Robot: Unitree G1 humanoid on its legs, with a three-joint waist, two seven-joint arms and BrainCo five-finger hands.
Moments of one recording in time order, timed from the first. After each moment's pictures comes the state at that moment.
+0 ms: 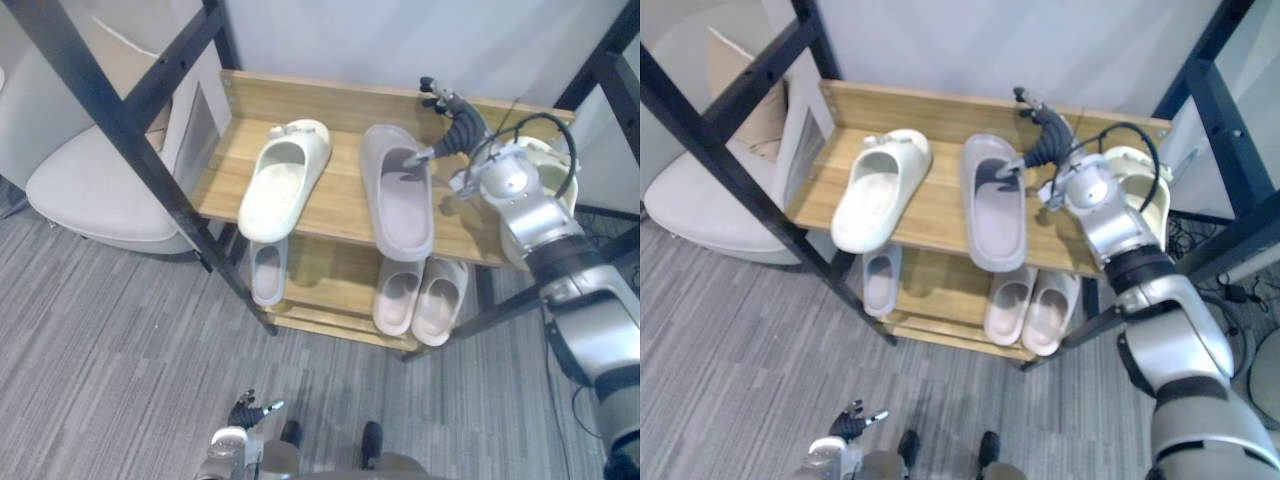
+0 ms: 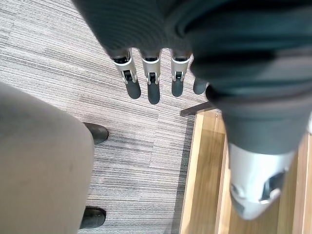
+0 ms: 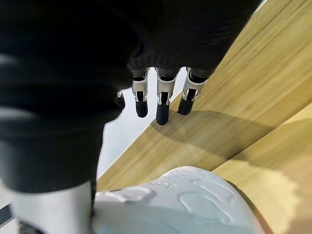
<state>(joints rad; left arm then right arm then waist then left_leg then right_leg) -0.01 0.07 0.02 1.05 -0.03 -0.08 0.06 -1.07 -0.66 0.46 0.69 0.03 -0.11 0.01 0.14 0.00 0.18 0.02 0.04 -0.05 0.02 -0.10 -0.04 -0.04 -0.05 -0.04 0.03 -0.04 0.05</state>
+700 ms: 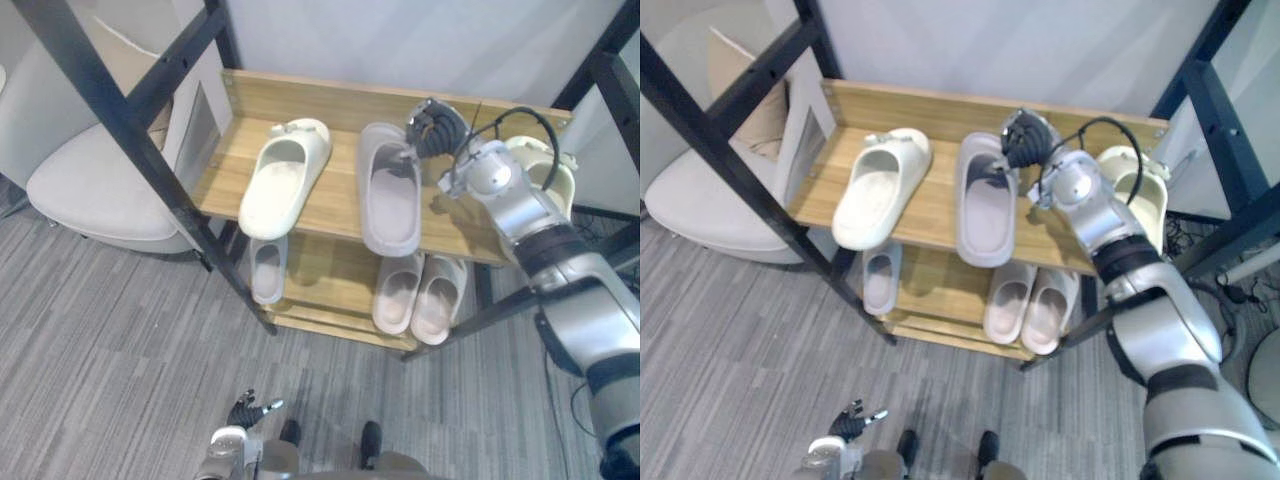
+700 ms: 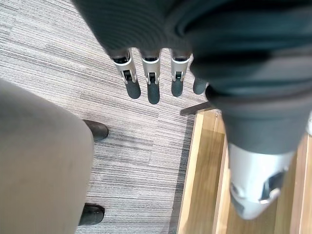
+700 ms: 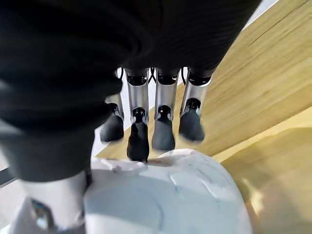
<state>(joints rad) -0.01 0.07 0.04 1.05 -0.03 -0.08 0.06 -1.07 -0.63 0.50 0.74 -0.04 -0.13 0.06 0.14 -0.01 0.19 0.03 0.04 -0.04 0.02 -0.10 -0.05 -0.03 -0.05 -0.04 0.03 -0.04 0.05</state>
